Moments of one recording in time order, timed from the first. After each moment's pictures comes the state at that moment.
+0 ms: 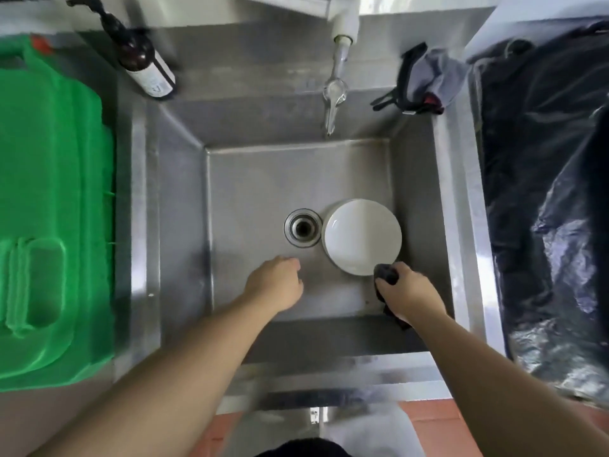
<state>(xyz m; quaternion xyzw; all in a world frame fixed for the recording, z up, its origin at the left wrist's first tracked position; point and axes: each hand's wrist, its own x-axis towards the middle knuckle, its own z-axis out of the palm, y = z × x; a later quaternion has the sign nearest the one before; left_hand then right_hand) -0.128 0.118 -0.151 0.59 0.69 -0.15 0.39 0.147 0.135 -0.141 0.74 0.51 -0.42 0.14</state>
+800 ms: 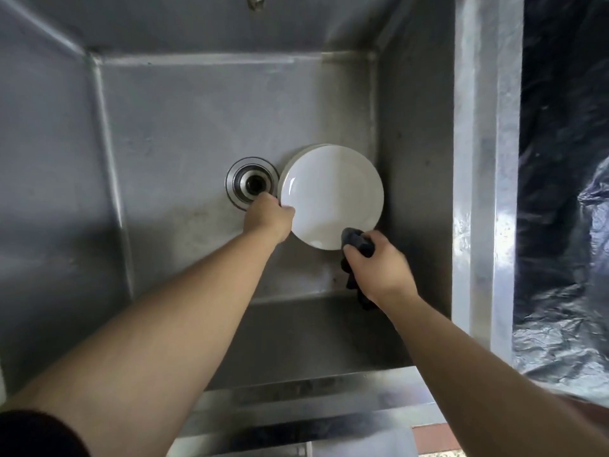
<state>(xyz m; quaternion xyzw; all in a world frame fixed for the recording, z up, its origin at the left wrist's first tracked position) -0.039 0.186 -0.319 0.31 0.82 0.03 0.48 0.167 0.136 -0.240 0.77 0.42 -0.48 0.04</state>
